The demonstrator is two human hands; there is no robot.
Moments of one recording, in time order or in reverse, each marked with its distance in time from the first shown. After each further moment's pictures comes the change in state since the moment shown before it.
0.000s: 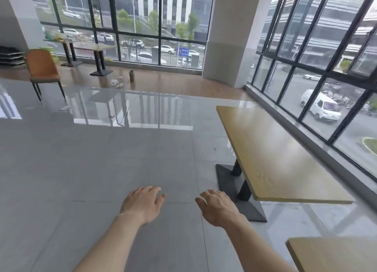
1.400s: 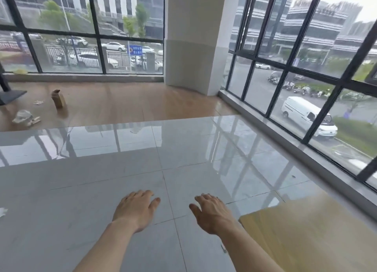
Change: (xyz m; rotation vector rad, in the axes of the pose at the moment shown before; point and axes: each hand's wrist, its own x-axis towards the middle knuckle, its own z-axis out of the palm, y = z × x) left_hand 1.320 0.033 -0.324 0.020 -0.073 0.197; right_hand 1.225 0.170 -0.399 0.104 0.044 0.214
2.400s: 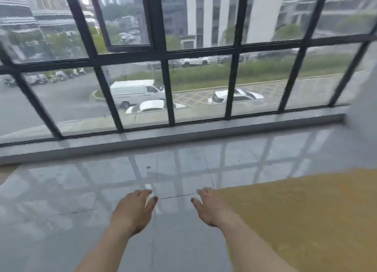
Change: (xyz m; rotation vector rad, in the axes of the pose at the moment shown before) left_hand 0.576 0.637 0.049 0.362 -0.324 1.158; right_hand 0.242 0.511 -0.160 0.542 0.375 1.233
